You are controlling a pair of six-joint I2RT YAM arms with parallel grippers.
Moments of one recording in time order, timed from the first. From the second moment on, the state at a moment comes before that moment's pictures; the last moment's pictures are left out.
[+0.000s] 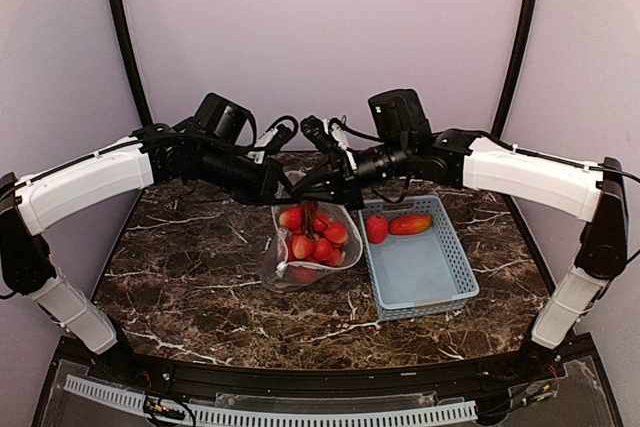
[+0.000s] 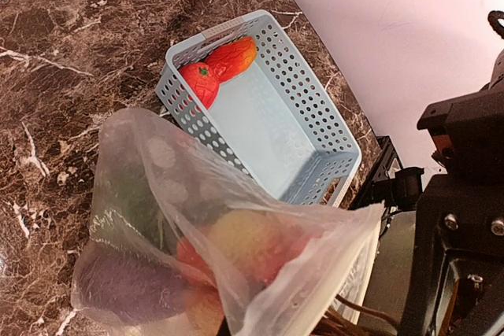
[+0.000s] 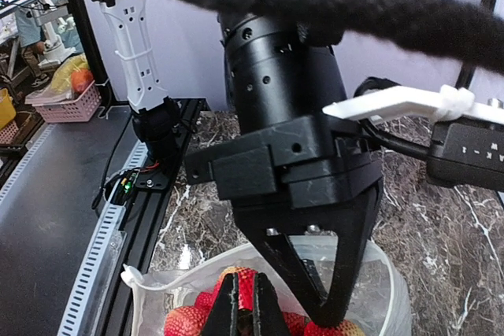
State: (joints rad) left arm -0.76 1.52 1.42 -0.62 0.40 -0.48; right arm 0.87 1.67 1.48 -0.26 -0.77 -0.28
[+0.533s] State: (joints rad) left arm -0.75 1.52 1.40 -0.63 0.37 -0.45; right arm 0.88 1.60 1.60 -0.64 -0.85 -0.57
